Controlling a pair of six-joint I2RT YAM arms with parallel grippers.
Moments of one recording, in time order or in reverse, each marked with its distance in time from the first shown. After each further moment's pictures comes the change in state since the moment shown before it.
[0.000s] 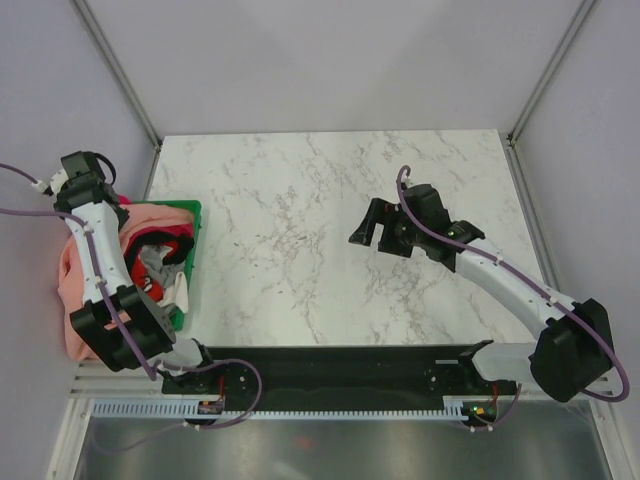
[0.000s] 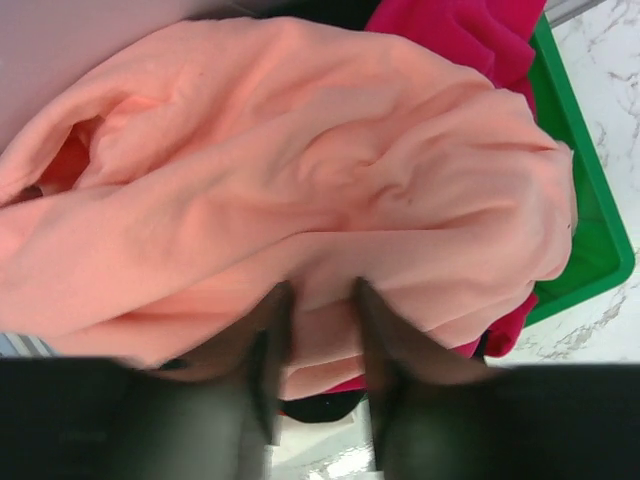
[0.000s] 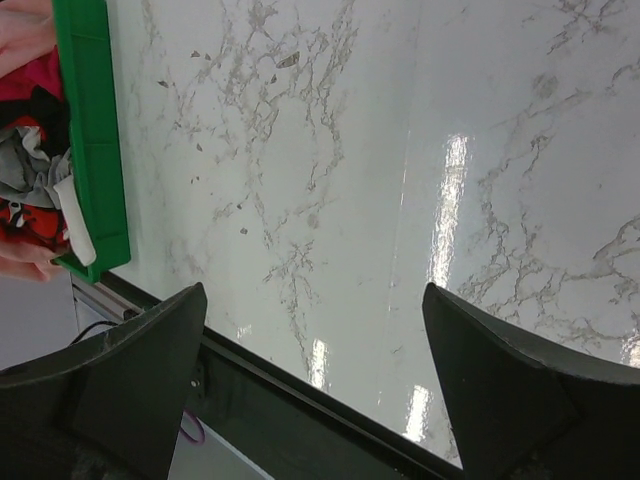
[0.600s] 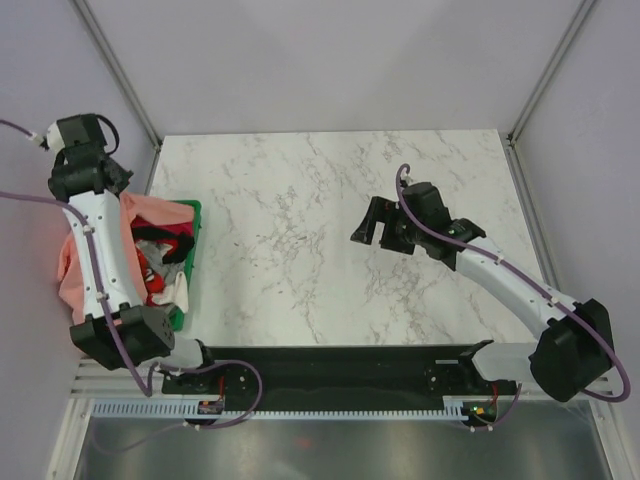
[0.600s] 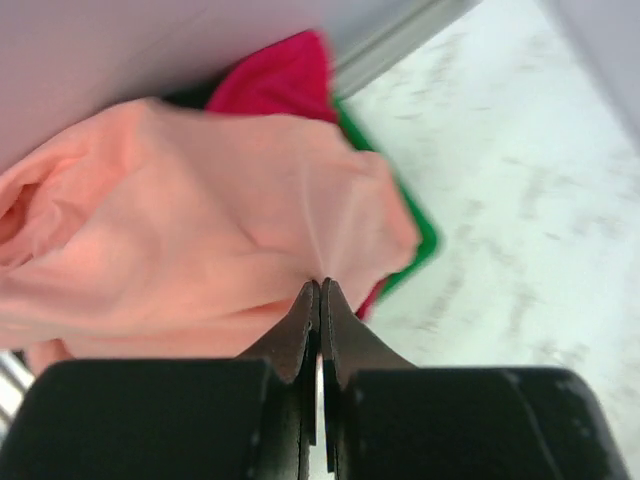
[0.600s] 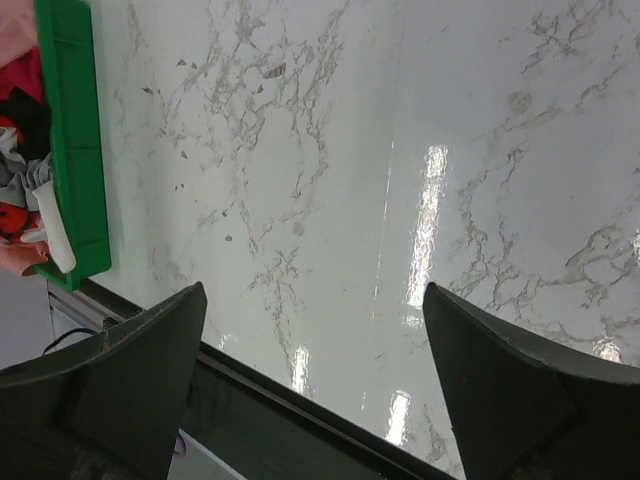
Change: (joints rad) left arm -0.102 -0.009 0.217 -0.039 0.058 -0.003; right arm 0.002 0.008 0.014 -0.020 0.035 -0.040
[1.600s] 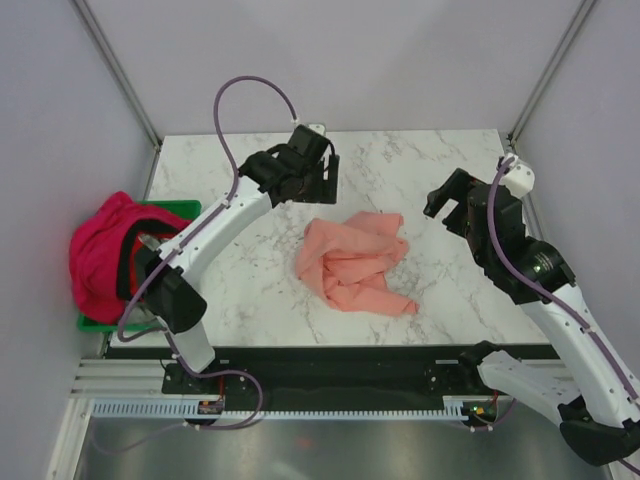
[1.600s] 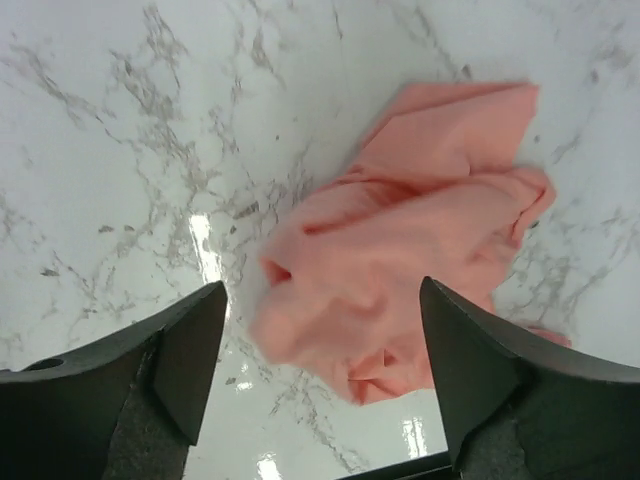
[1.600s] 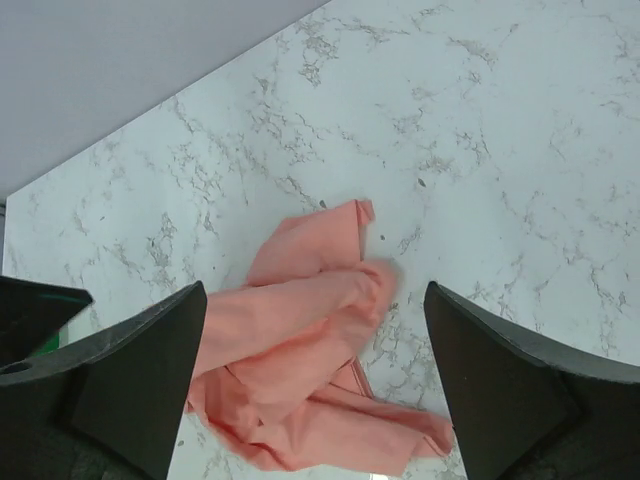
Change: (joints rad) left arm -1.083 0.305 0.206 0.075 0.062 0.056; right arm -0.002 -0.358 0.240 -0.335 0.713 0.005
